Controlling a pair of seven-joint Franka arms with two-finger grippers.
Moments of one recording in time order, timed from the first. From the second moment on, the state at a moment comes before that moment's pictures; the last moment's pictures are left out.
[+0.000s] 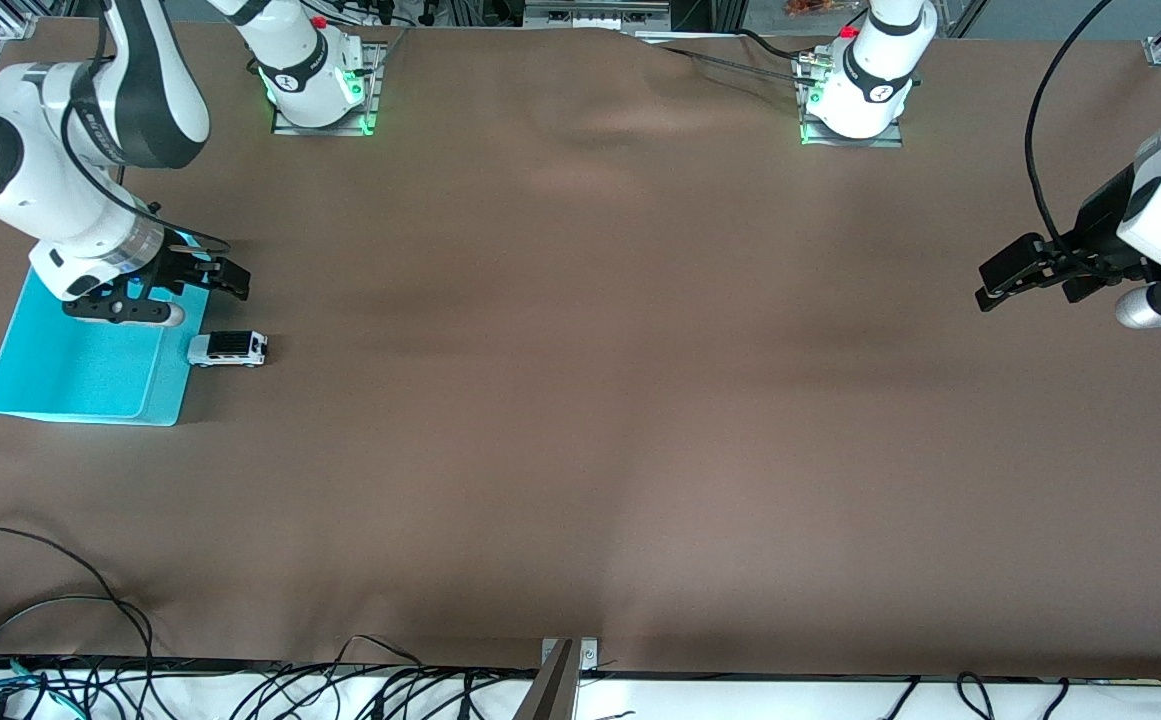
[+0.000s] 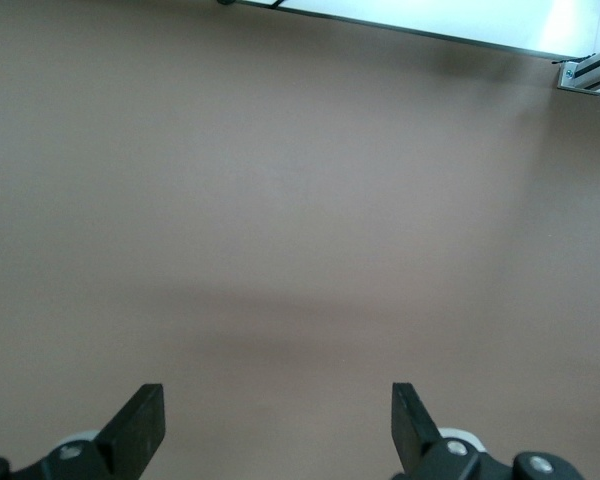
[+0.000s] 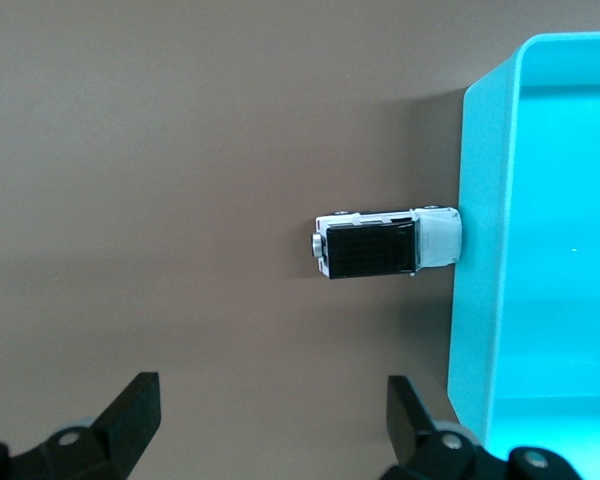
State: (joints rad) left arm 0.16 0.18 -0.31 -1.34 0.01 1.57 -0.29; right arm -0.02 -0.01 0.05 -2.22 -0.01 2.15 0.11
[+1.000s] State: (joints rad) left arm 0.16 0.19 -0.31 -1.34 0.01 1.56 -0.29; right arm -0.04 0.06 0.02 -2.37 -0.01 2.44 0.75
